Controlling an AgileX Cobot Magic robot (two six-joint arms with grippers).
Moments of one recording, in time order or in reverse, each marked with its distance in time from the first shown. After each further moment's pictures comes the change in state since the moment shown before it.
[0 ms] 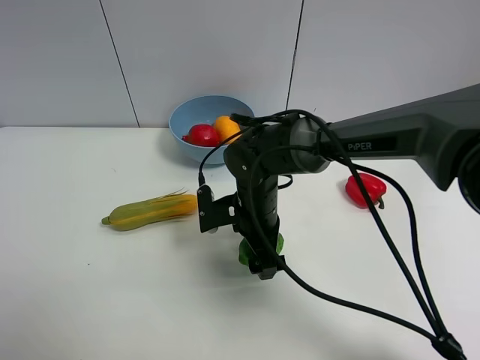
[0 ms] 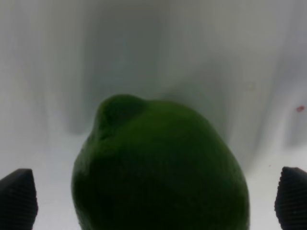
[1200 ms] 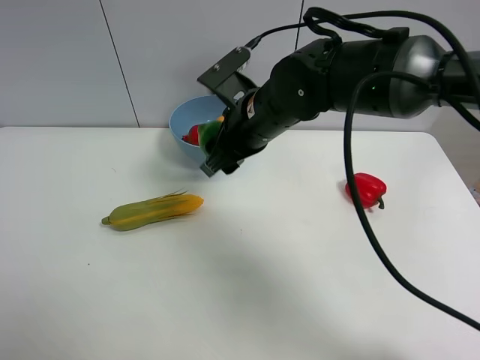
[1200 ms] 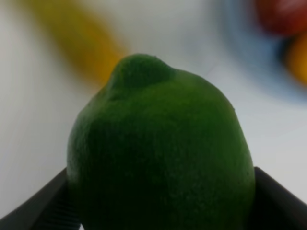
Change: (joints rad) left arm 0.000 0.000 0.000 0.000 0.000 0.000; right arm -0.077 -0.288 -0.011 -0.016 -0.464 0.769
